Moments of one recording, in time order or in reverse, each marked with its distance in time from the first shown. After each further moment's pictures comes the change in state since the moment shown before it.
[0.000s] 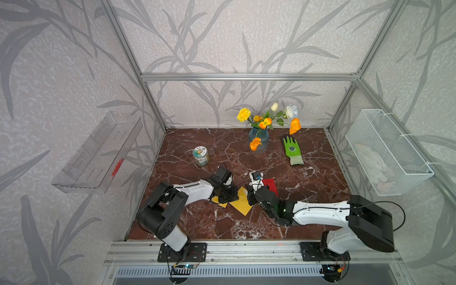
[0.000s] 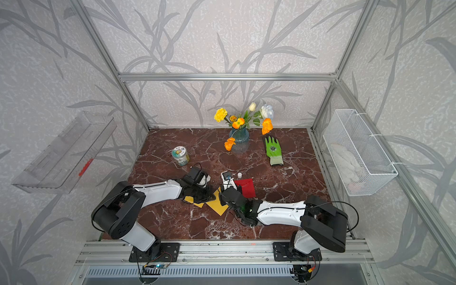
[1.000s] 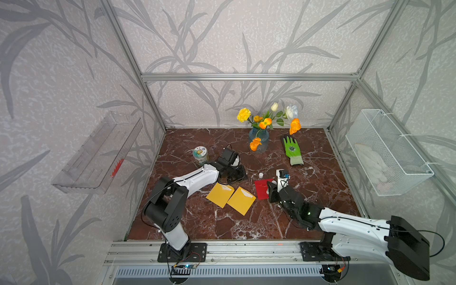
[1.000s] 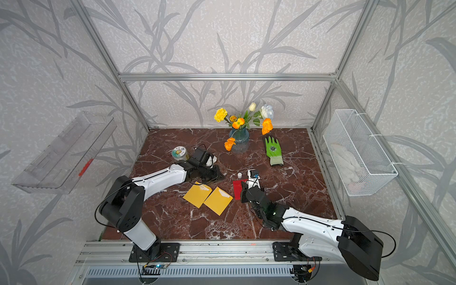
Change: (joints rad) left arm -0.002 0.098 0.364 -0.107 0.029 -0.077; right arm -0.143 -0.346 -0.222 -0.119 -0.004 0.114
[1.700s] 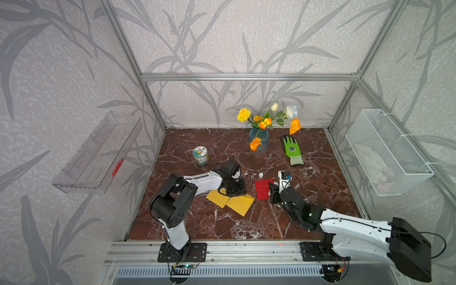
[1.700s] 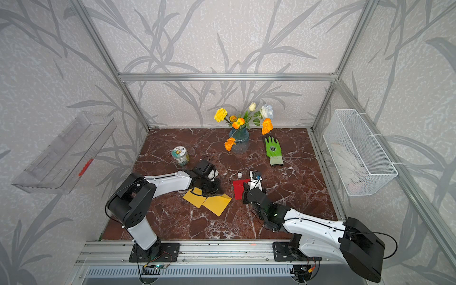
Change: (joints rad) left arm -0.043 0.036 -0.151 0.020 0.025 0.033; right arm -0.001 -0.009 -0.019 -0.025 0.015 0.030
